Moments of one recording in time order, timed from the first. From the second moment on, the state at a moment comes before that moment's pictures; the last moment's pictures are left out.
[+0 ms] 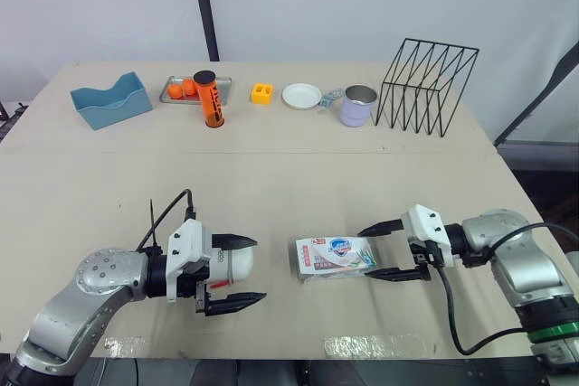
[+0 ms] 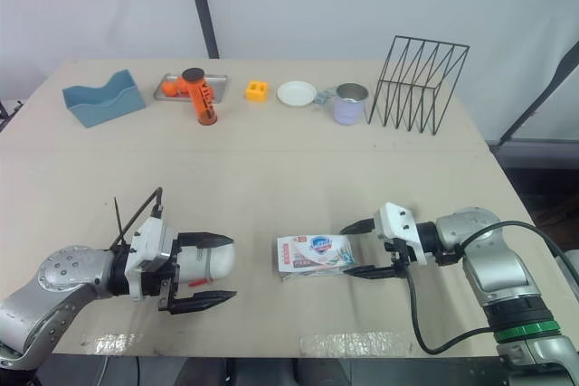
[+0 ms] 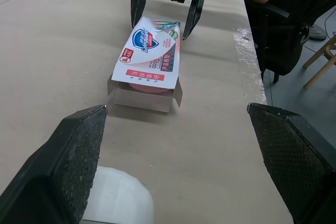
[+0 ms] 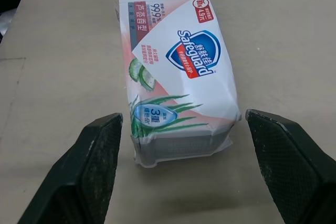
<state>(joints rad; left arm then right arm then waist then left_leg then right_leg) 0.01 0.72 -0.05 -0.53 -0.55 0.39 -1.05 -0.28 -0.83 0.08 0.11 0.29 0.00 1.46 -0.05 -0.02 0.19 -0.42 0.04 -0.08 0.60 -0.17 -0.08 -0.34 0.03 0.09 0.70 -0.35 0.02</state>
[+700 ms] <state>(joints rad) 0.03 0.72 -0.05 -0.56 -0.55 0.39 -1.05 -0.28 -0.83 0.08 0.12 0.29 0.00 1.46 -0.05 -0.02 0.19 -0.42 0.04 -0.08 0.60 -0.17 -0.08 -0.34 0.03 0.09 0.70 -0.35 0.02</state>
